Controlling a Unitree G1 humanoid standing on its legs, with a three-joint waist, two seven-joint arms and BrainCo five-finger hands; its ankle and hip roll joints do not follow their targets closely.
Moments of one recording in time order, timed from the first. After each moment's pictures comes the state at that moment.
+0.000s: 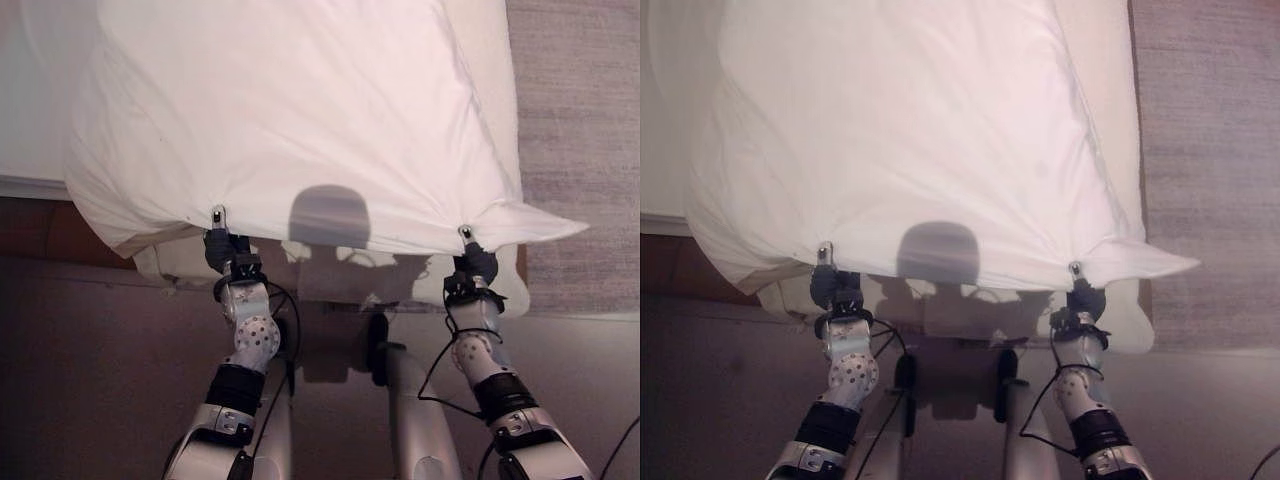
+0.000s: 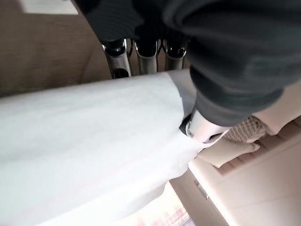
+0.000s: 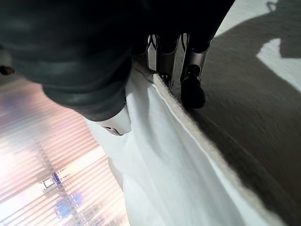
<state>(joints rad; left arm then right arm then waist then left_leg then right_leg) -0.43 0.12 -0.07 0.26 -1.11 -0.56 0.29 -0.38 -0.17 0.06 0.45 0.95 -0.40 -0.22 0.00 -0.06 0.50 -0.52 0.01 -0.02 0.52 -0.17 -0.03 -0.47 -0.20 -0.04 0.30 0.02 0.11</state>
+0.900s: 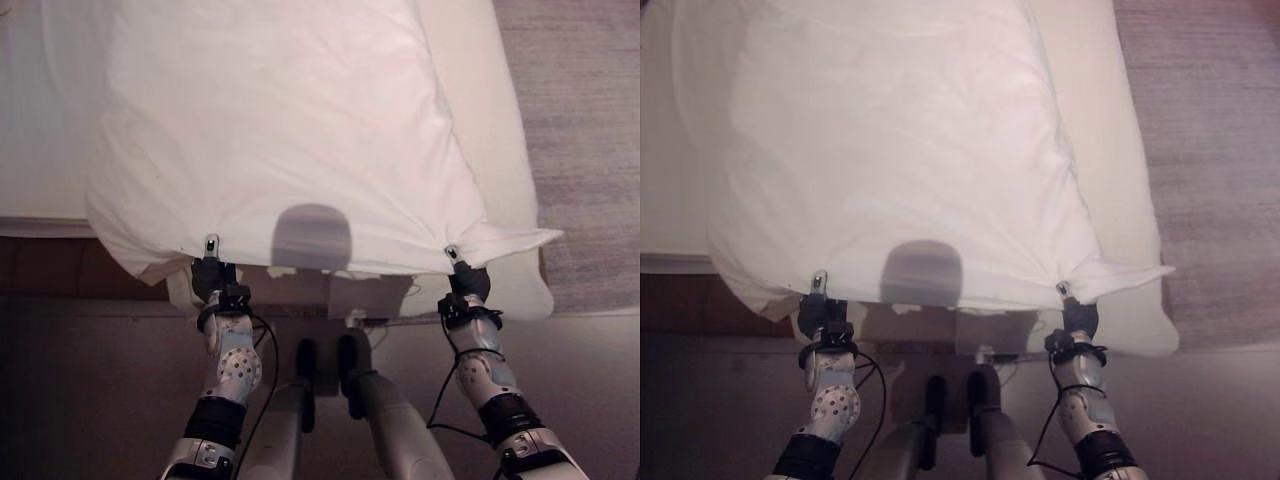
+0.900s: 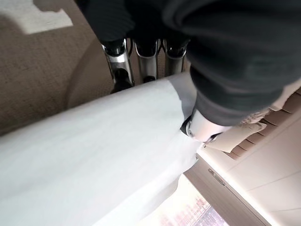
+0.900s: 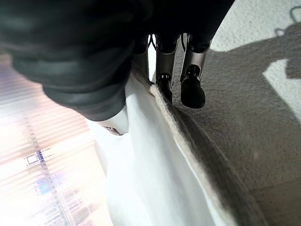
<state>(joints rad) -0.26 0.11 -0.06 0.26 -1.07 -0.50 0.25 -0.29 -0.23 0.09 0.45 0.78 -0.36 -0.21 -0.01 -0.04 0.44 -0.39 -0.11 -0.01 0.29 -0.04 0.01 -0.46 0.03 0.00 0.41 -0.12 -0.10</state>
